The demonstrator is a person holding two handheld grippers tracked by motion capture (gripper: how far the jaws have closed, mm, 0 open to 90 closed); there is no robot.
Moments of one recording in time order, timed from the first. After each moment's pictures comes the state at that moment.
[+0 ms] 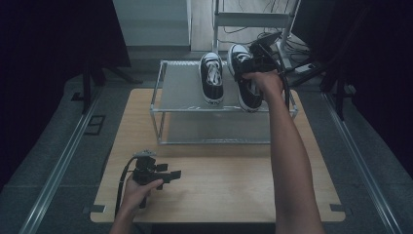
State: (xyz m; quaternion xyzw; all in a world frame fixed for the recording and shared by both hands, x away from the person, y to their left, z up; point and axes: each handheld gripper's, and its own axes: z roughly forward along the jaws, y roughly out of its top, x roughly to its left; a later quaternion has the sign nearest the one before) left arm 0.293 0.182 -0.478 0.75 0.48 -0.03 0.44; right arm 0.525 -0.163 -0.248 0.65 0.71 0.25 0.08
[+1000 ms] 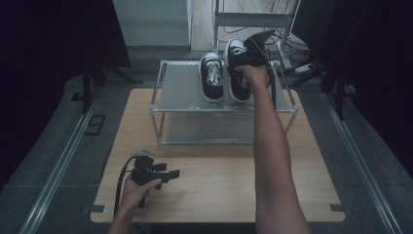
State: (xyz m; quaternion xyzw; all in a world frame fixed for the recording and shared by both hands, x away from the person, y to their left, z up) left arm 0.292 0.185 -0.478 0.75 0.49 -0.03 0.45; right arm 0.563 -0.146 -0.261 0.69 0.67 0.27 0.07
